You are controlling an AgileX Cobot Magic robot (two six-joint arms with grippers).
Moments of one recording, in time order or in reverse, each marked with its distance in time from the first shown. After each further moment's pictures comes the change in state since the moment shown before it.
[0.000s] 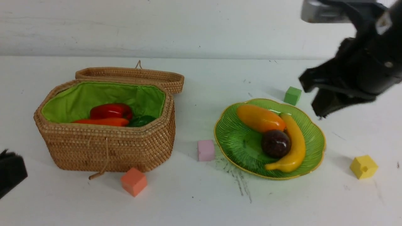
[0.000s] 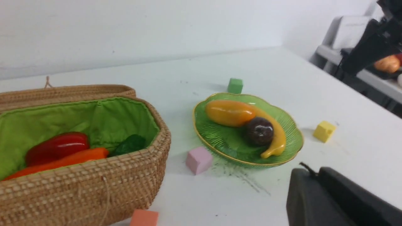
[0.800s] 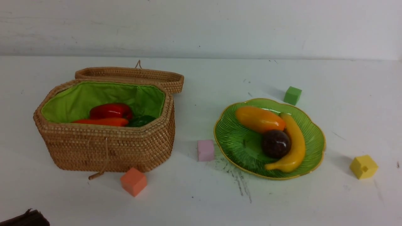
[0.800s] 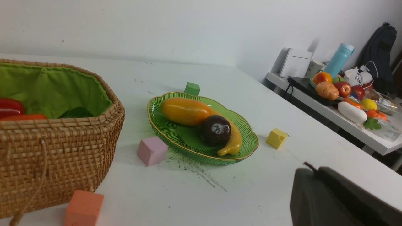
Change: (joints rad) right arm 0.000 -0.765 0.751 -0.061 -0.157 0.245; left arm 0.000 -0.192 0.271 -0.111 -0.197 -0.018
